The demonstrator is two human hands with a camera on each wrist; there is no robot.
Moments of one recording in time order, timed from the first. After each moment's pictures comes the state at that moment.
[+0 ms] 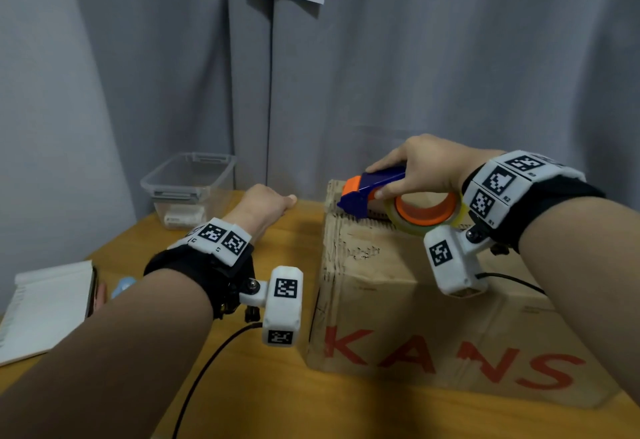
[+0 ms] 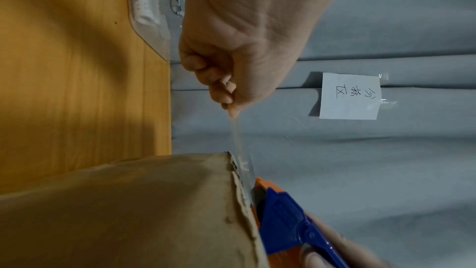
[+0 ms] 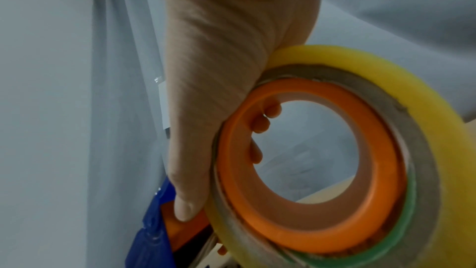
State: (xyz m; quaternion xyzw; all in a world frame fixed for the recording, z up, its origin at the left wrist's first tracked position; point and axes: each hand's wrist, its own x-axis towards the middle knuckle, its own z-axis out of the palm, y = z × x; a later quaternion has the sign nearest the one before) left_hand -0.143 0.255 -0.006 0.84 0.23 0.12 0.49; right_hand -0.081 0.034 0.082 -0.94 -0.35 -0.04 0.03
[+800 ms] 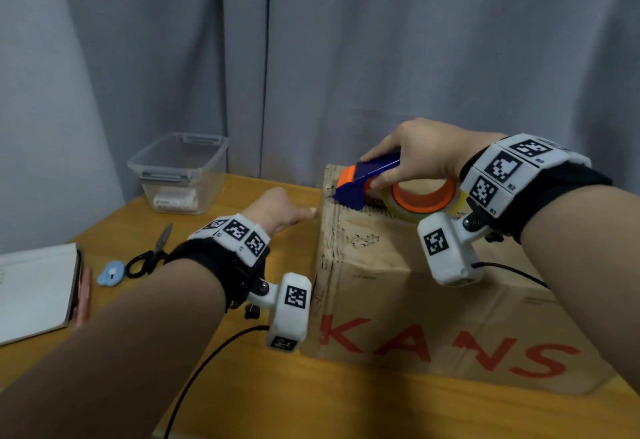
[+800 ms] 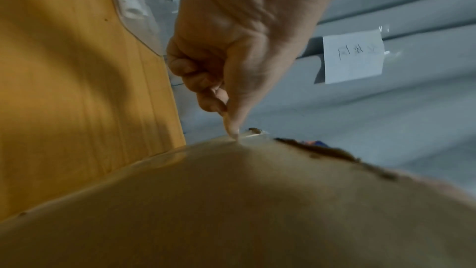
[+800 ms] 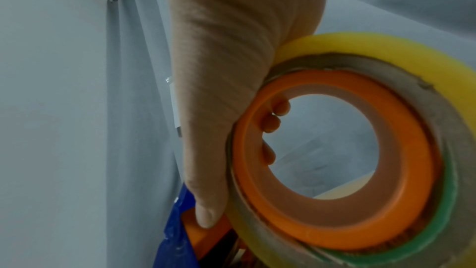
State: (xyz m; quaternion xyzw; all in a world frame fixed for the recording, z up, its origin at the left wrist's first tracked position) left_hand -0.128 0.245 -0.032 0.91 0.19 0.01 0.37; right_hand -0.079 0.046 0.082 -0.93 -0.36 -0.05 -0.03
